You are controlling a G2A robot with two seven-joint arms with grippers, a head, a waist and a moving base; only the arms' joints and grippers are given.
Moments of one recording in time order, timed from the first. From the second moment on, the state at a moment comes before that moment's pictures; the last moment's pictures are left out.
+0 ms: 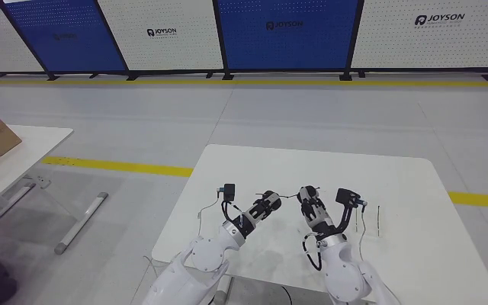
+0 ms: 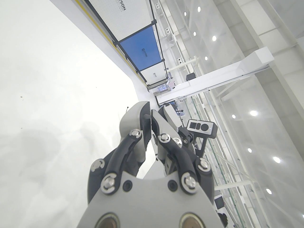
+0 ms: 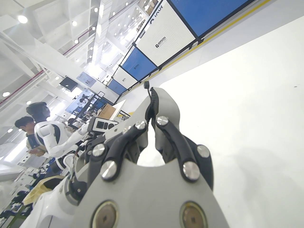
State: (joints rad) left arm 1.52 -1.21 -1.14 -1.70 -0.07 -0.16 -0.16; right arm -1.46 -1.41 1.05 -1.70 -0.60 0.07 0.02
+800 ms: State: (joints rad) left arm 1.52 -1.21 -1.14 -1.70 -0.07 -0.16 -0.16; right arm -1.43 -1.42 1.04 -1.63 -0.48 0.03 0.05
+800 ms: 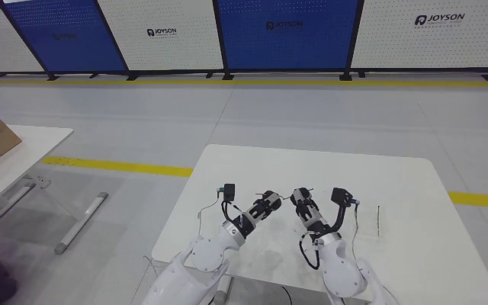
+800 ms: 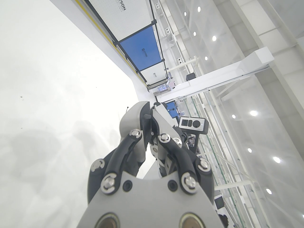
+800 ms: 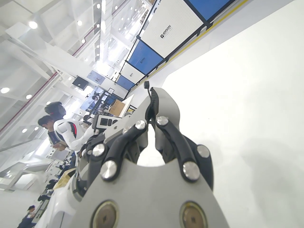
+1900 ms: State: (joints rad) left arm 1.52 -1.21 -1.14 -1.70 -0.07 -0.16 -0.16; right arm -1.44 -1.43 1.05 -1.61 -0.42 -0.02 0.05
